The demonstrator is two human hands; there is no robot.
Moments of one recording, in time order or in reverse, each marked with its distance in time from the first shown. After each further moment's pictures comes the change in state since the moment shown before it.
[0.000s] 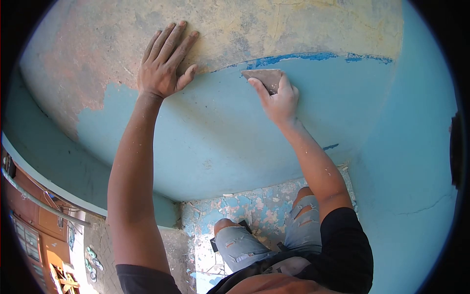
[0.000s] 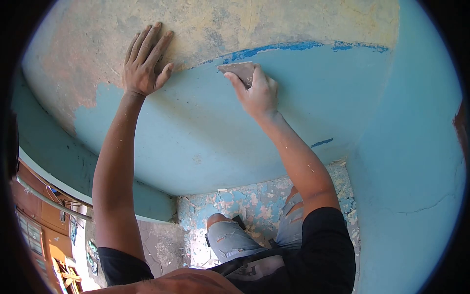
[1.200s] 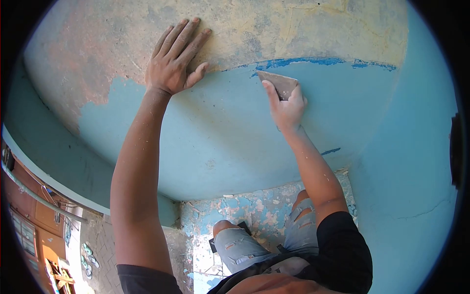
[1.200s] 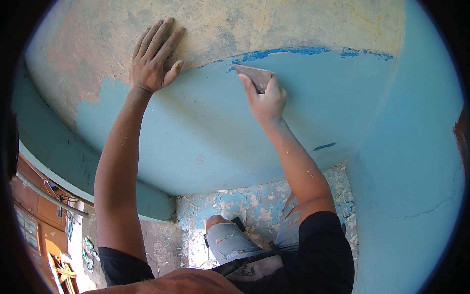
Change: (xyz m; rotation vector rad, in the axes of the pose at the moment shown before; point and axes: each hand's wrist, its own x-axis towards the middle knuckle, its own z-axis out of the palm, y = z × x) left_hand 0.001 -0.001 -0.003 -0.008 -0.007 -0.008; right_hand -0.018 0.001 0.013 0.035 0.149 0.034
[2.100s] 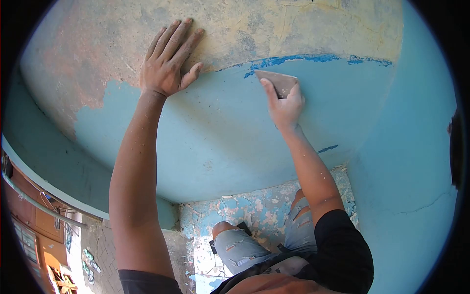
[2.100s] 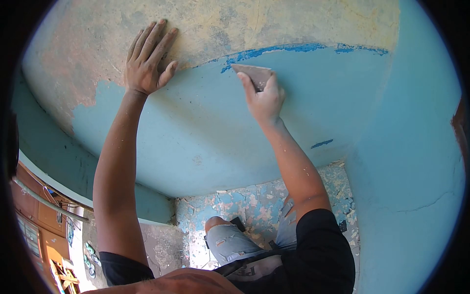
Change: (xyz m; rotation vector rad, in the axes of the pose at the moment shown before) left_hand -0.002 0.000 0.004 -0.013 0.047 -0.002; right_hand -0.004 0.003 -0.003 -0.032 0.011 0.081
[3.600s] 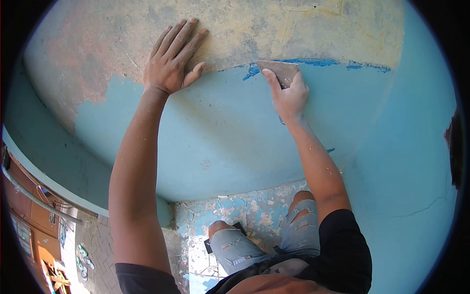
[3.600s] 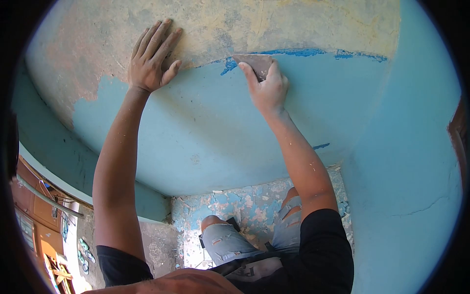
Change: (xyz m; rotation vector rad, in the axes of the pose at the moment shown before) left_hand -0.001 0.002 -0.002 0.036 -0.027 -0.017; right_hand 0.039 -0.013 -0.006 0.017 -0.078 -0.074
